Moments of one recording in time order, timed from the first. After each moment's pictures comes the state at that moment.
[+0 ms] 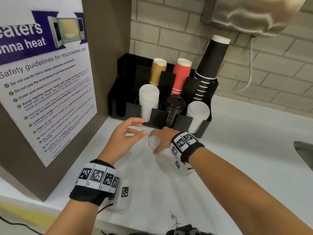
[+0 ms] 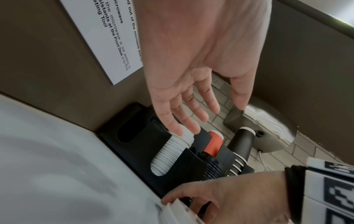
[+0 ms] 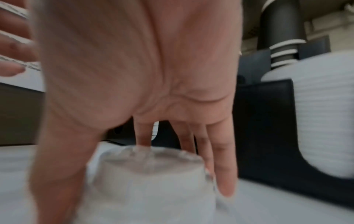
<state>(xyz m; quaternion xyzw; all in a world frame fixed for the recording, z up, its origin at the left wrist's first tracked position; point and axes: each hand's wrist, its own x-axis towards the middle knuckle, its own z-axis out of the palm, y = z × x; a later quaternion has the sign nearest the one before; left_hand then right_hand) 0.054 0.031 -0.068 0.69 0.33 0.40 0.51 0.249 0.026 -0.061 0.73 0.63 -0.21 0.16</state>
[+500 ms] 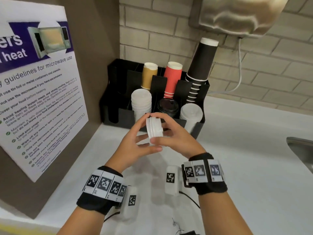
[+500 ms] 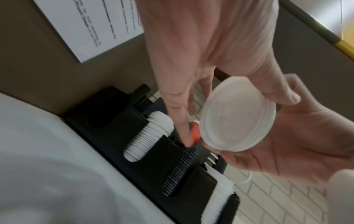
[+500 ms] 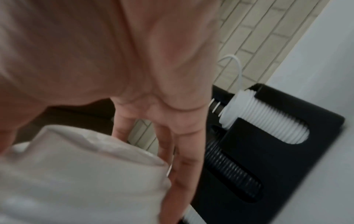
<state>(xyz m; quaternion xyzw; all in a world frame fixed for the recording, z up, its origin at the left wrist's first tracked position) 0.084 0.017 -0.058 0.67 0.21 0.36 0.61 0.245 -0.053 -0.011 0.59 0.59 -0.35 -0.43</state>
